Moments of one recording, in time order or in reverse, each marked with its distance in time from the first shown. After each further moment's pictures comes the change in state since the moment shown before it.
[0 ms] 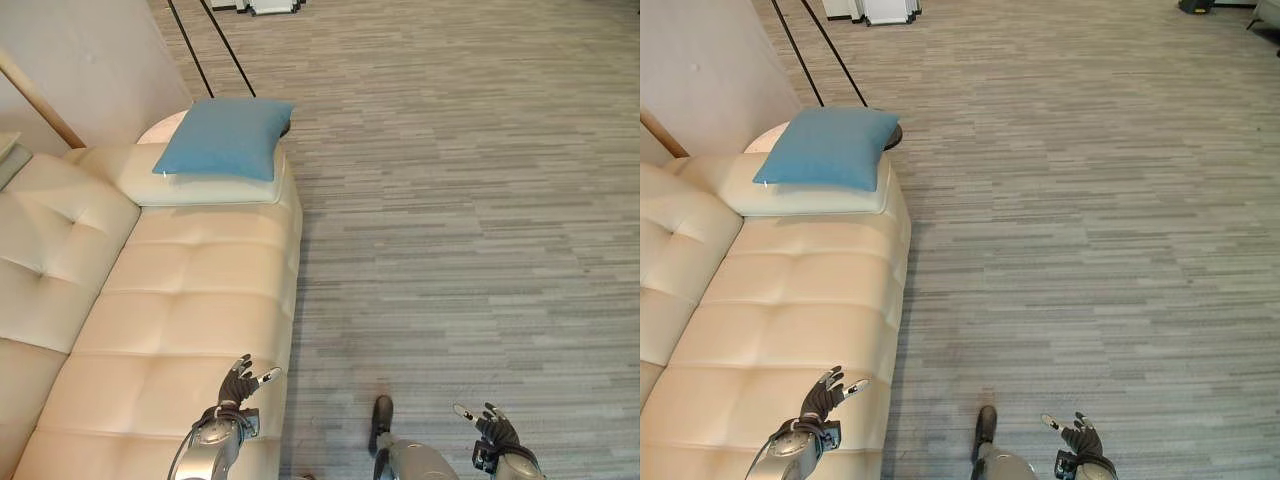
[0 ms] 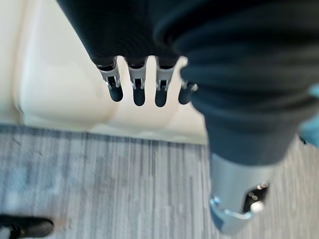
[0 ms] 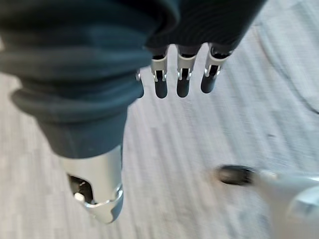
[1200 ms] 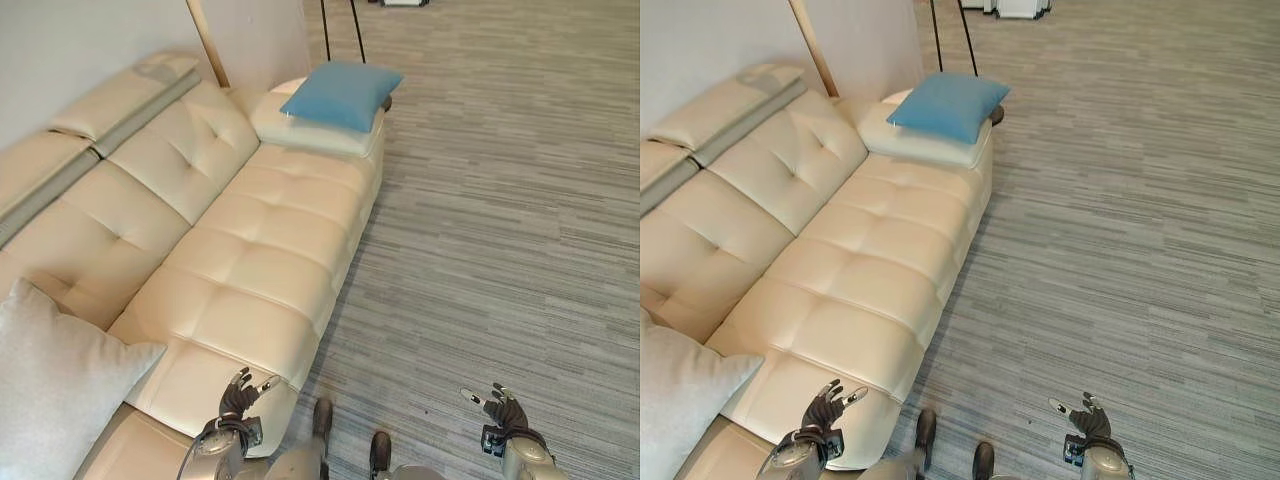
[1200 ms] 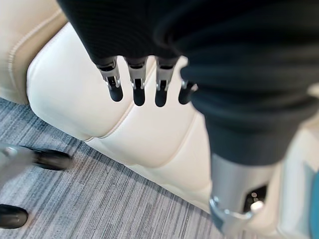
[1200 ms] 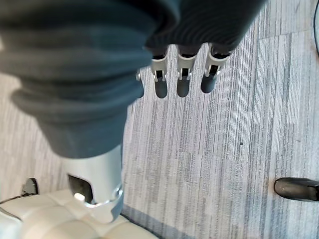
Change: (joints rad) left arm 0.018 -0.030 0.014 0.029 -0.069 -0.010 0.033; right arm -0.042 -0.068 0.039 -0.035 -0.023 -0.004 -0.022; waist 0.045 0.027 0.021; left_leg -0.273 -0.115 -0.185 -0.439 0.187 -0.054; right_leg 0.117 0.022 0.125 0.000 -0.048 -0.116
